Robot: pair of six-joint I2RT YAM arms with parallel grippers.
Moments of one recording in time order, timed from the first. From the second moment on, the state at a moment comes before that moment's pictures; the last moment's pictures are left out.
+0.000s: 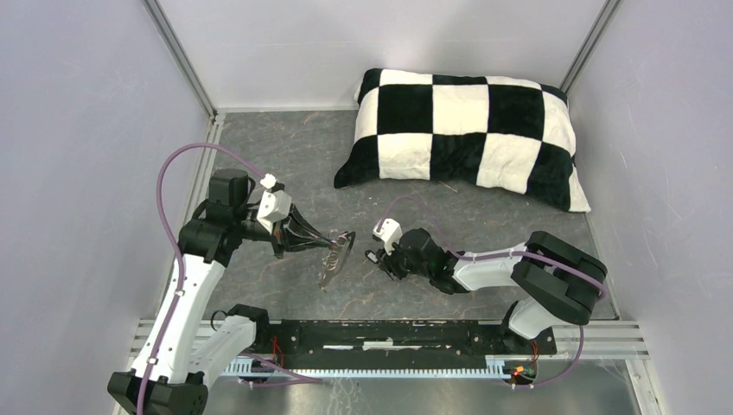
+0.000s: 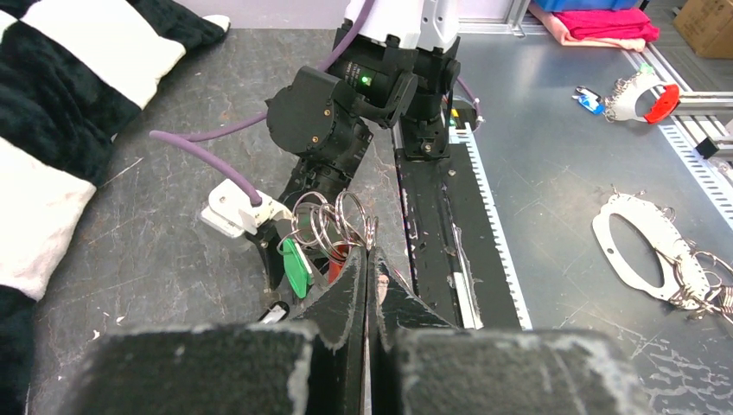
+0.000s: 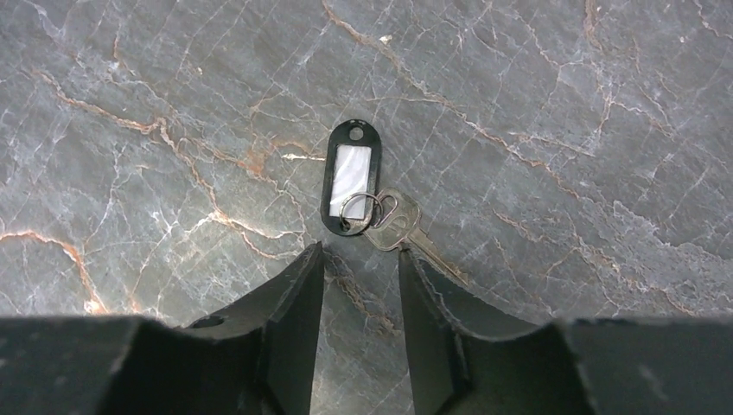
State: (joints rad) left arm -0.20 0.87 0.98 -0.79 1.42 0.64; right arm 0.98 1.54 0.49 0.45 0.01 0.03
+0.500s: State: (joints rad) left arm -0.16 0.86 0.99 -0.79 1.42 0.62; right arm 1.06 1.51 0.40 0.61 0.22 0.06
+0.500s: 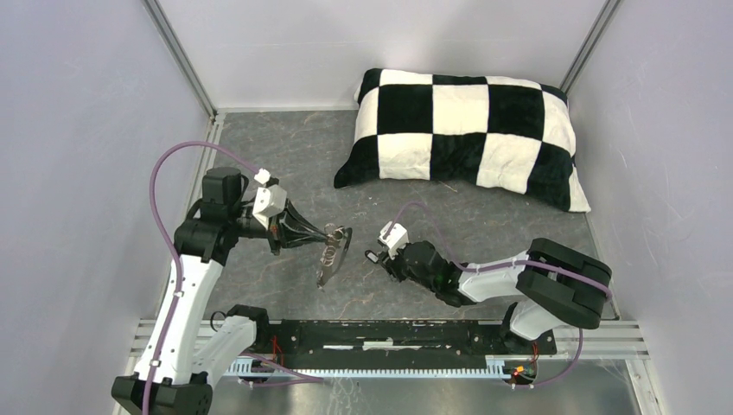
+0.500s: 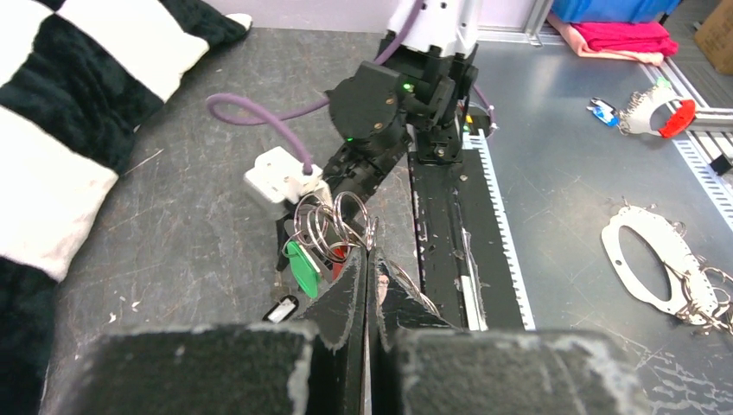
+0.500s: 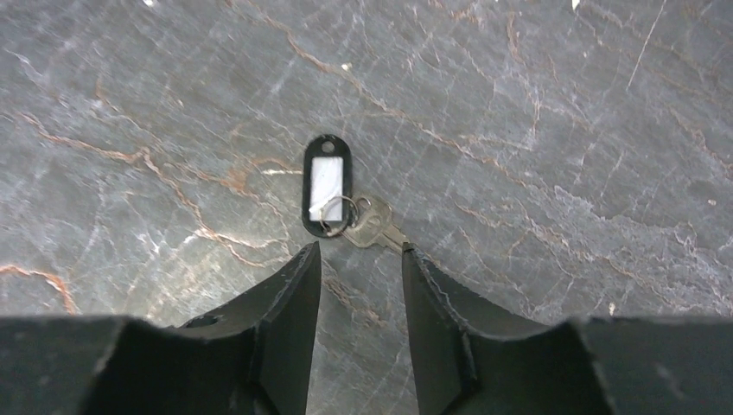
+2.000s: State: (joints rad) left arm -0.11 0.88 1.00 -0.83 1.42 0.61; right arm 1.16 1.64 0.41 0.81 0.42 0.12
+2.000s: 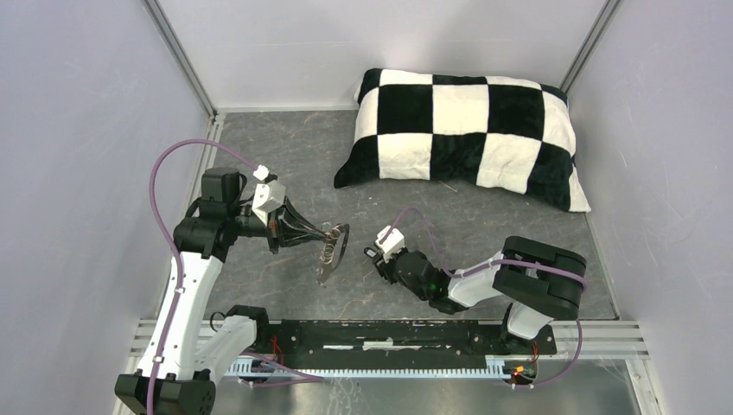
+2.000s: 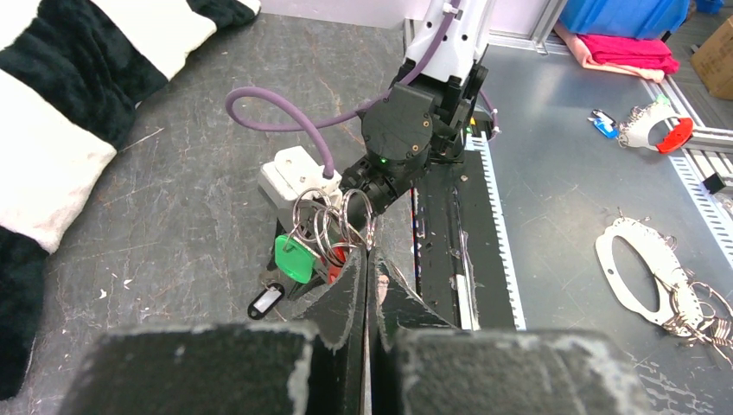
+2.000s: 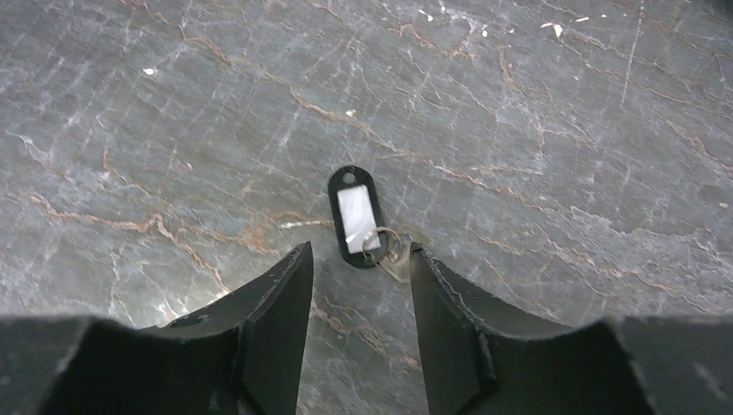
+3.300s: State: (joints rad) left arm -0.11 0.88 1.01 -0.90 1.42 0.67; right arm 1.13 1.50 0.34 0.82 0.33 0.10
